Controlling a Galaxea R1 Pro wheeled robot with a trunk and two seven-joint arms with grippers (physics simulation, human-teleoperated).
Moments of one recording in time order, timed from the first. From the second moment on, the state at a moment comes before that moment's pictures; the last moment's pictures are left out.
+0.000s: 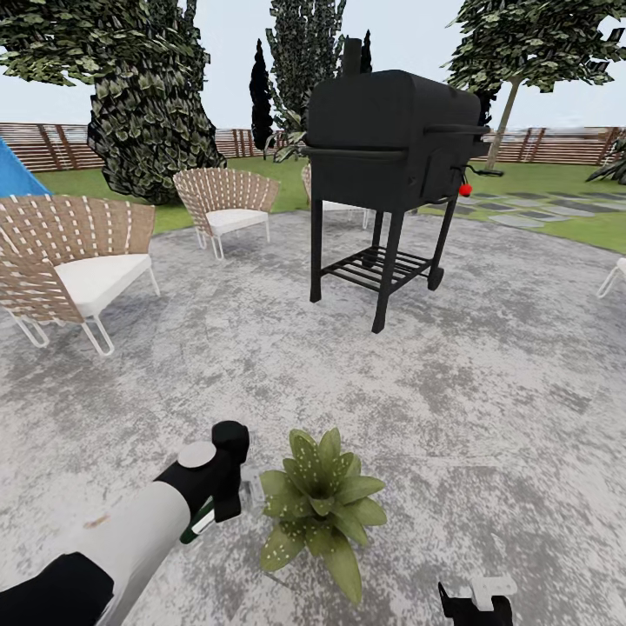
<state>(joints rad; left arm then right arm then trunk) -0.84 -0.03 -0.47 -0.63 -1.26 0.74 -1.35 -0.36 -0.11 -0.24 -0.20 0.23 -0.44 0.03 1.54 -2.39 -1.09</state>
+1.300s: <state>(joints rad) -0.84 -0.11 -0.35 -0.65 -1.32 0.75 -1.34 -0.36 -0.10 -0.24 -0.20 0.23 -0.44 0.03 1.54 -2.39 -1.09</state>
